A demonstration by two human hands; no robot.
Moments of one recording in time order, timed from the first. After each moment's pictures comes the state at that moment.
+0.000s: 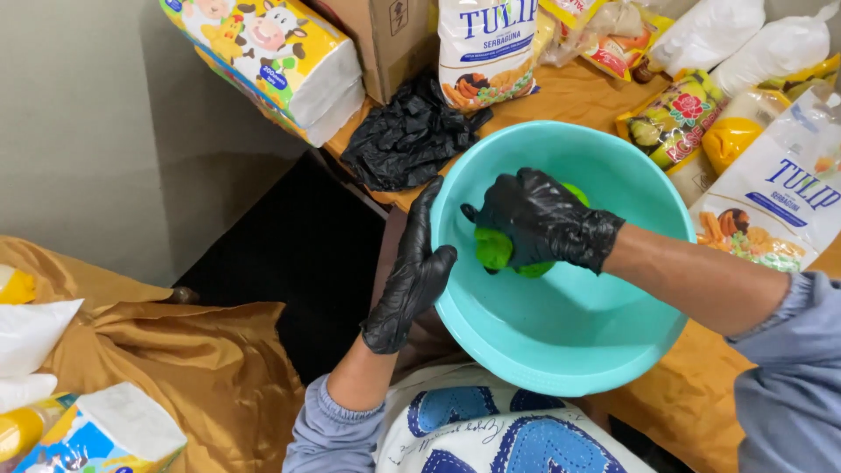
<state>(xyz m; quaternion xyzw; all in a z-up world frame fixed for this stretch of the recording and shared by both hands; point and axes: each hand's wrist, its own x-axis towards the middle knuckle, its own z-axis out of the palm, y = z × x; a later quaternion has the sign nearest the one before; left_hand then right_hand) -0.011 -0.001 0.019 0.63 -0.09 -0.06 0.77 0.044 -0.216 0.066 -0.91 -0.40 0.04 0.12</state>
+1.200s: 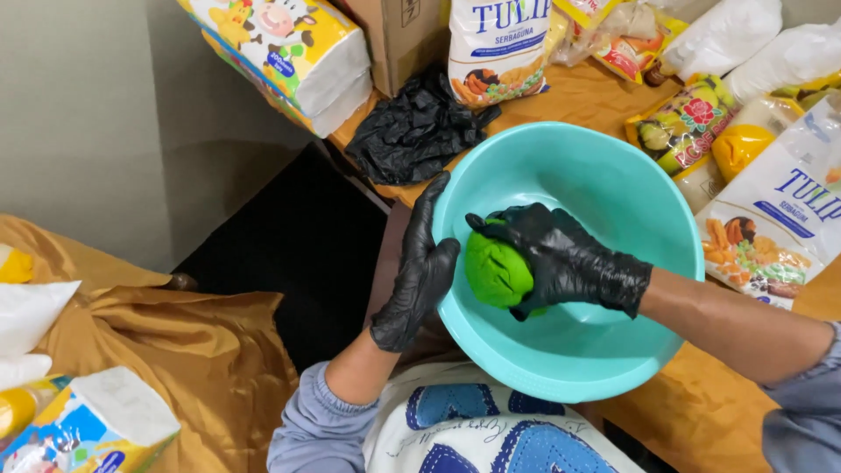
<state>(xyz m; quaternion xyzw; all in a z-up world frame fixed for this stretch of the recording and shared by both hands) -0.016 -0.015 0.006 0.58 -0.05 -0.01 0.81 0.012 -0.244 0.039 -0.91 -0.38 0.15 0.12</state>
